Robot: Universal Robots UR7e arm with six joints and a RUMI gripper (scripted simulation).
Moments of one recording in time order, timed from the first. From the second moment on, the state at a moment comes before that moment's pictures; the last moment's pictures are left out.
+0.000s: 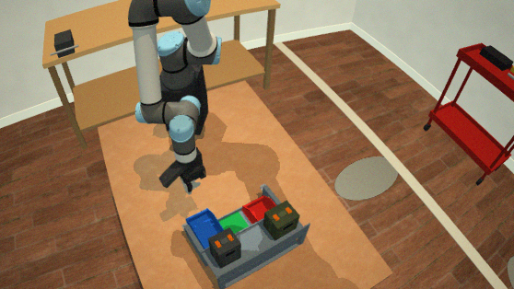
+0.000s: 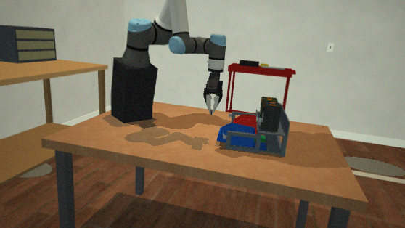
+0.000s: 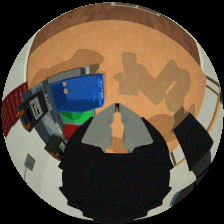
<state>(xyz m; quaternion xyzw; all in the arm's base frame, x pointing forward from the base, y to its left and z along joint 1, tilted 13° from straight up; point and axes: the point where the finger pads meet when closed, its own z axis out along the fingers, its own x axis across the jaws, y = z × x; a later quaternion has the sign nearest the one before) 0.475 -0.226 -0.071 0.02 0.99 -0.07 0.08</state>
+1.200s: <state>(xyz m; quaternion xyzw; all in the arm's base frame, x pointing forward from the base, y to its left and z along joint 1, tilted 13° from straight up) 0.482 -0.232 -0.114 0.02 0.99 -0.07 0.08</state>
